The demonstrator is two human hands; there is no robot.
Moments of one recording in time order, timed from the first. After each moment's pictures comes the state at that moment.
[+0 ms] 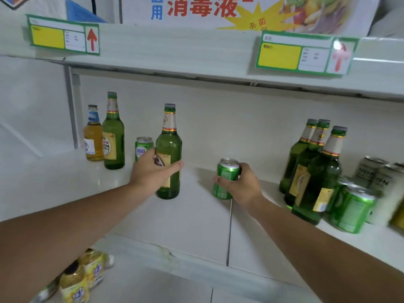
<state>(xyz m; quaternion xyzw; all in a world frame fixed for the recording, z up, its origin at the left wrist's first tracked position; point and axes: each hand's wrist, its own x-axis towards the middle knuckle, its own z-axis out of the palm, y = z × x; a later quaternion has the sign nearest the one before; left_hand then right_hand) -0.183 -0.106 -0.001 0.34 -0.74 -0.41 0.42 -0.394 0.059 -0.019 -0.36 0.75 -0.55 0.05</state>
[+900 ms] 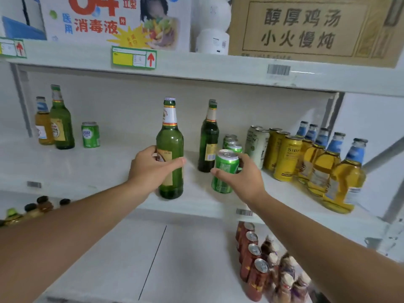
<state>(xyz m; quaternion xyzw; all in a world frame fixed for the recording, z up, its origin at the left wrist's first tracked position) -0.203 0.220 0.010 0.28 -0.73 -0.48 0.40 -0.384 0.408 -0.006 -0.36 0.74 -0.57 -0.02</state>
